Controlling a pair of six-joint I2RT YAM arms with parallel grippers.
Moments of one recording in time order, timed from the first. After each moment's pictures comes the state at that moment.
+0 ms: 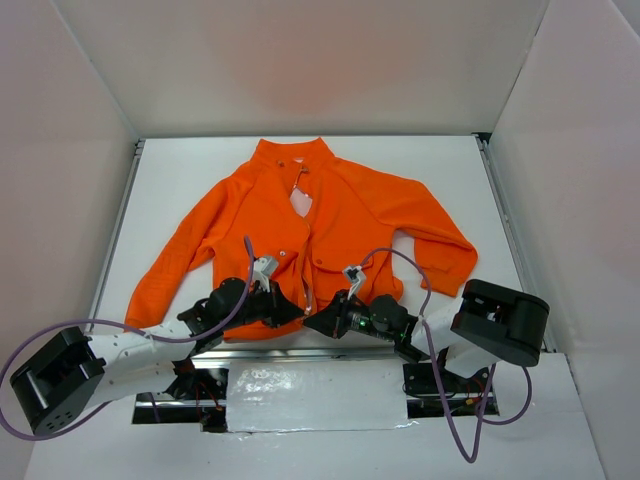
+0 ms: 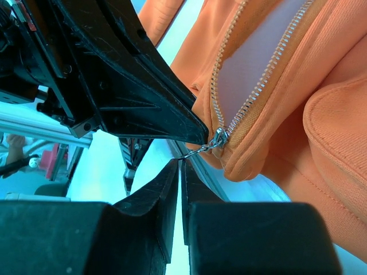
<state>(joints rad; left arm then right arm) -0.82 1.02 0.21 0.44 0.21 -0.71 1.07 1.46 0.12 1.20 -0.09 0.93</state>
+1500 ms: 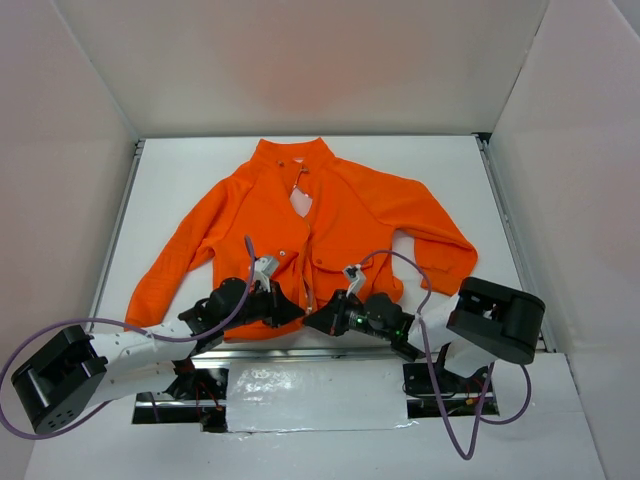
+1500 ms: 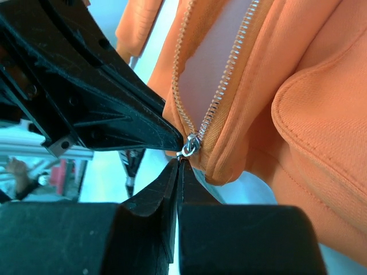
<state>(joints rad) -0.82 1.03 0.21 0.45 0.22 -0.71 1.06 1.50 0.15 1.14 -0.05 1.02</state>
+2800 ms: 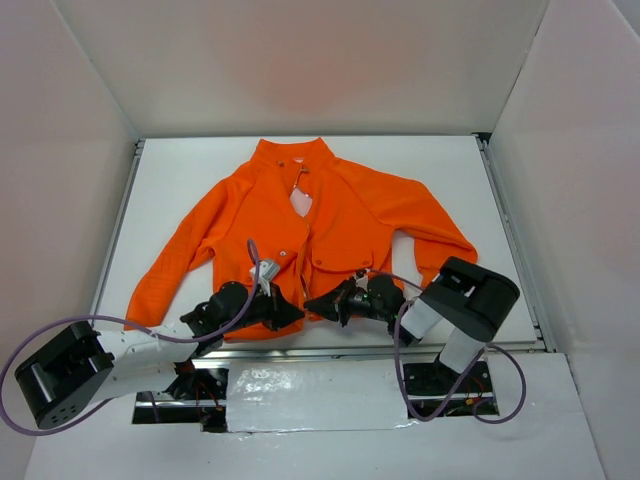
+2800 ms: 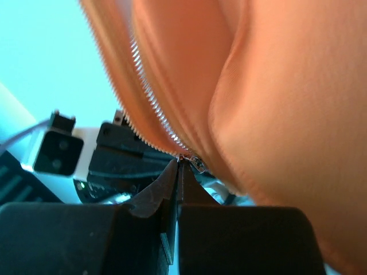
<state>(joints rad) -0.83 1.06 0.17 0.55 0.22 -0.66 0.83 1.66 0.19 1.21 -0.35 1.90</state>
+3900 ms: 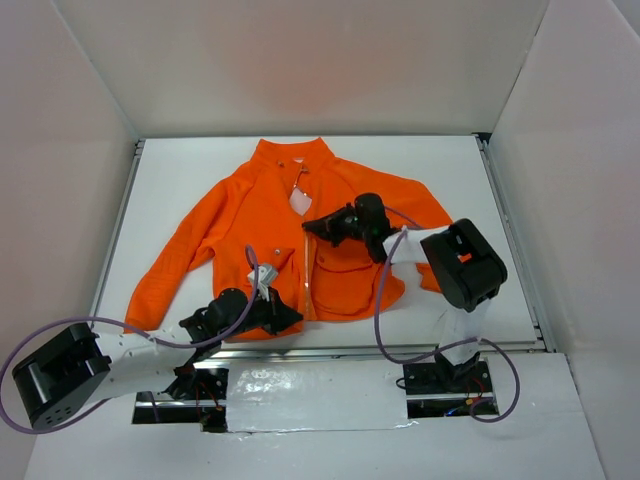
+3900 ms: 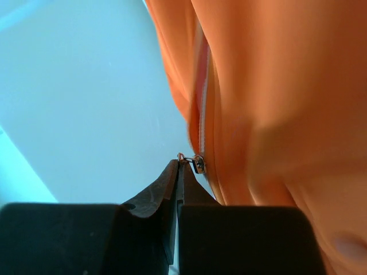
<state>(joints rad) -0.88 1.04 0.13 0.58 0.14 -0.67 0.50 1.83 0.83 0.60 -0.42 1.72</state>
